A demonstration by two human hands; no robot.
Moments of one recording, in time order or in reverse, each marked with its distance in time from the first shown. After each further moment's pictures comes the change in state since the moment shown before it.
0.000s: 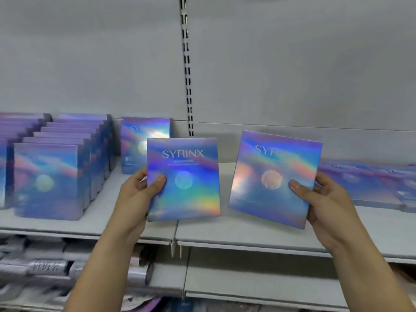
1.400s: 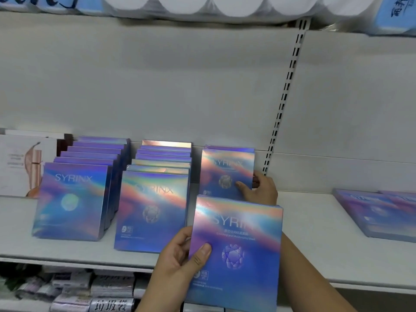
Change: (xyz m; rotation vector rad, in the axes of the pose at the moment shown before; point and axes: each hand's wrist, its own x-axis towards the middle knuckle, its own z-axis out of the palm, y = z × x) left_hand -0.017 0.021 -0.173 -0.092 -0.244 -0.076; right_hand 0.084 0.148 0.298 -0.801 0.208 -0.425
